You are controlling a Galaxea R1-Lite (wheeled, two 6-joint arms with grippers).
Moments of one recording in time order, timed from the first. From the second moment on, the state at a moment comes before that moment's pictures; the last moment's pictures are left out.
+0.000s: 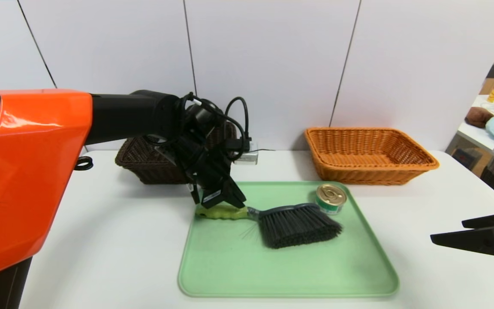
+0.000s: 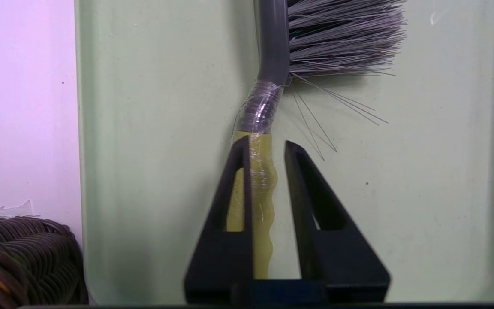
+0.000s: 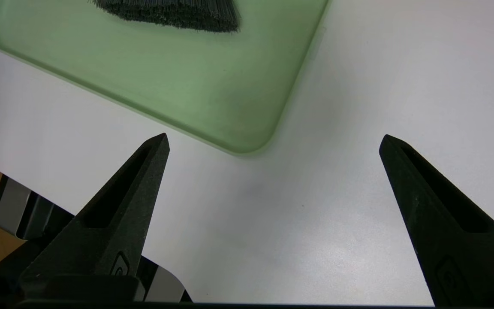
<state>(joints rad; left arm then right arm) -0.49 2.21 -1.96 0.85 -0.56 0.98 0.02 1.23 -0.98 0.63 0.40 -0.17</state>
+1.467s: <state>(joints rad) -0.48 2.22 -1.97 0.97 -0.41 1.05 0.02 1.19 -0.95 0.64 0.40 -0.17</state>
